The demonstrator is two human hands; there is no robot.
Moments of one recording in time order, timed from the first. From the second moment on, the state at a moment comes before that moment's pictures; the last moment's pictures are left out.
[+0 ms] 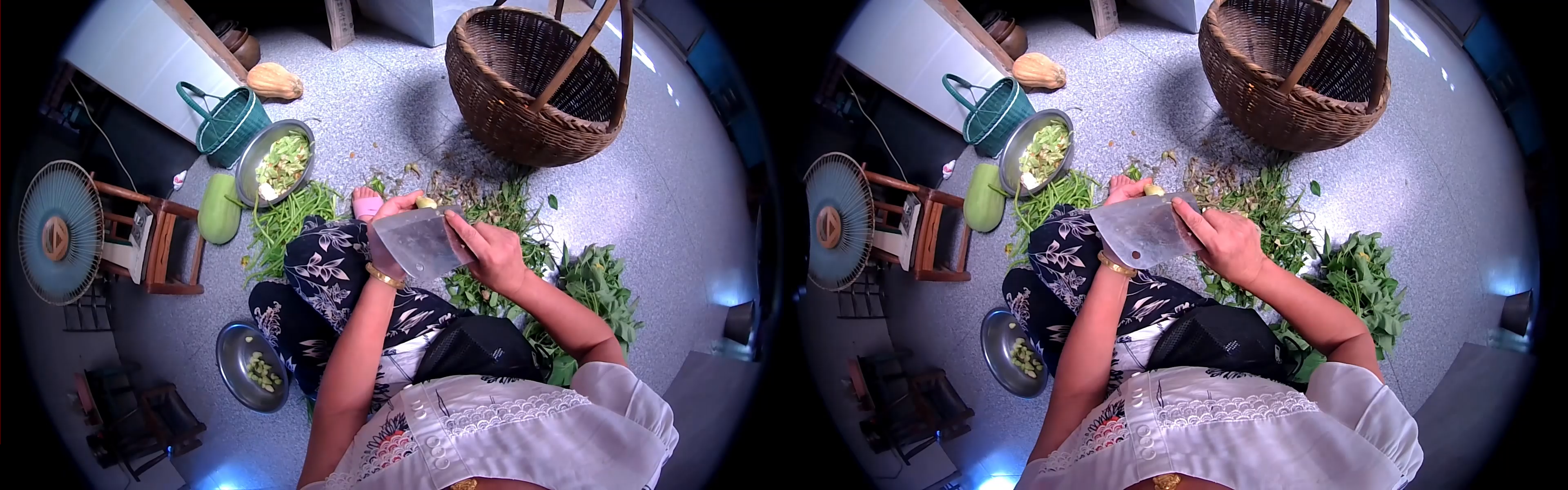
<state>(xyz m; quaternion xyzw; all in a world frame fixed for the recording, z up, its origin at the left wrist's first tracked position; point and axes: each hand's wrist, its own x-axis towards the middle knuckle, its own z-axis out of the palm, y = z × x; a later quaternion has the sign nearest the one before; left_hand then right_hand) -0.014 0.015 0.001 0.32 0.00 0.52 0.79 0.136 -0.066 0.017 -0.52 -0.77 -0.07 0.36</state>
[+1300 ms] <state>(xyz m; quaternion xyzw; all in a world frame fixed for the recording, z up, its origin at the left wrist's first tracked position) -0.019 -0.006 0.019 0.25 0.22 0.55 0.76 0.137 -0.061 0.020 -0.57 -0.75 -0.06 0.32</state>
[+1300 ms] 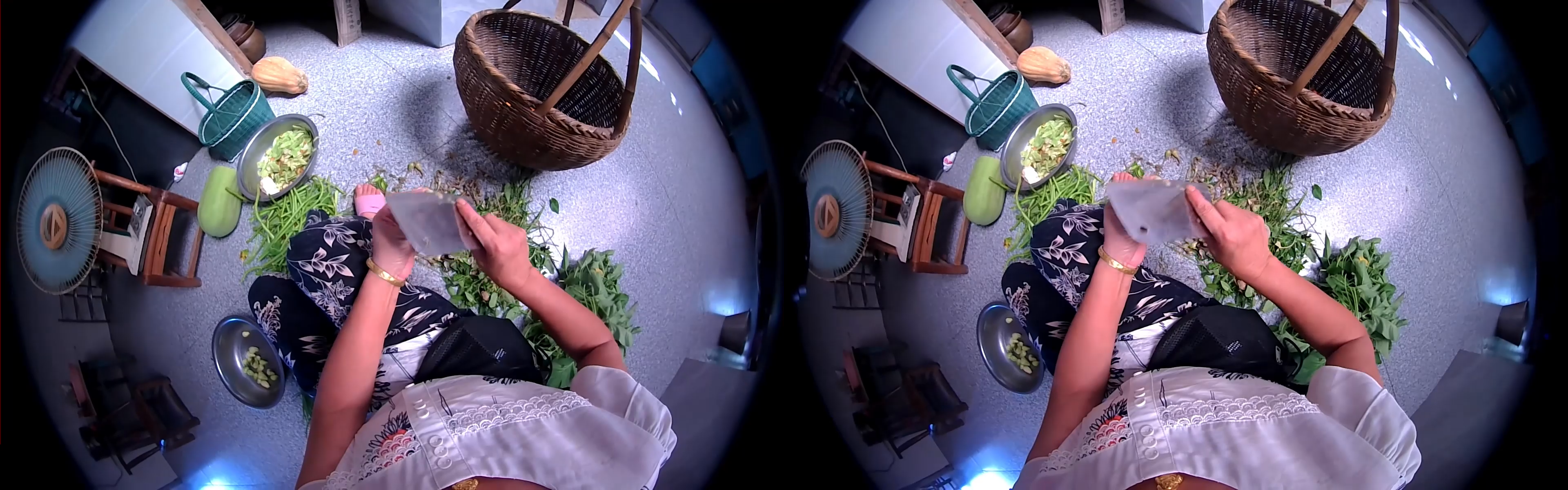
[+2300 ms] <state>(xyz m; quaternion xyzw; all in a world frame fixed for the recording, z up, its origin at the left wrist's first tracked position) -0.016 -0.004 0.002 0.44 0.32 0.52 0.66 0.153 -0.055 0.012 -0.63 -0.73 -0.02 0.26</state>
